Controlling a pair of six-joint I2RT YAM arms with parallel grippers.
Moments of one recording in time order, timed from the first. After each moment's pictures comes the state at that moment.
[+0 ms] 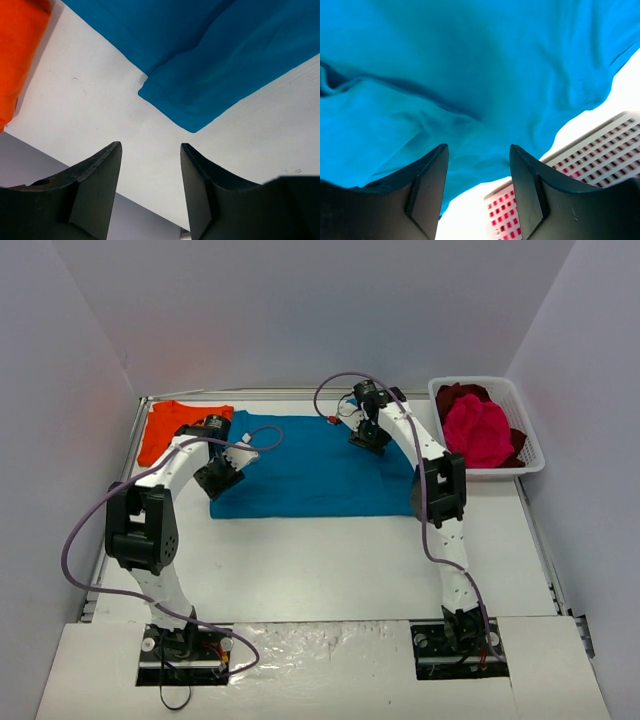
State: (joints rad) left arm -0.17 1.82 1.43 -0.94 -0.08 0.71; right arm 0.36 2.46 2.32 -1.11 0.18 -0.77
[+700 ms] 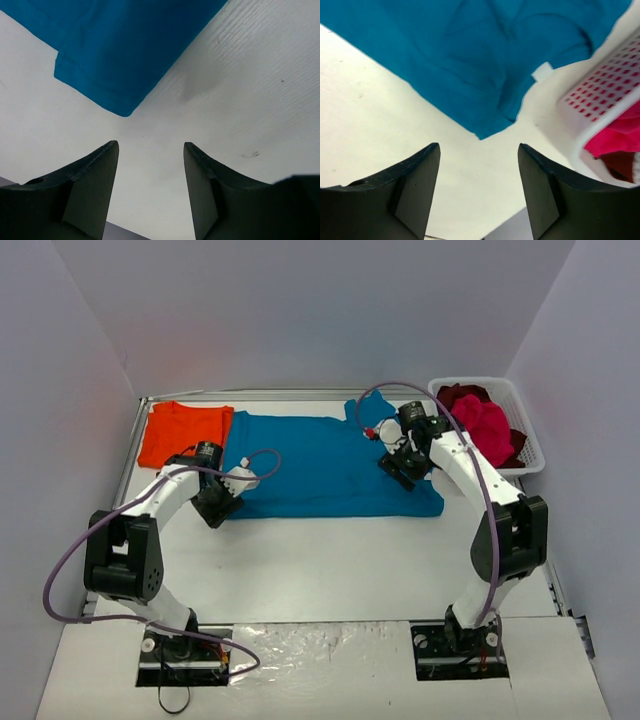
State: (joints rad) left arm -0.16 1.60 1.12 -0.85 0.07 0.73; right arm 0.29 1.73 1.51 -0.99 0.08 -0.56
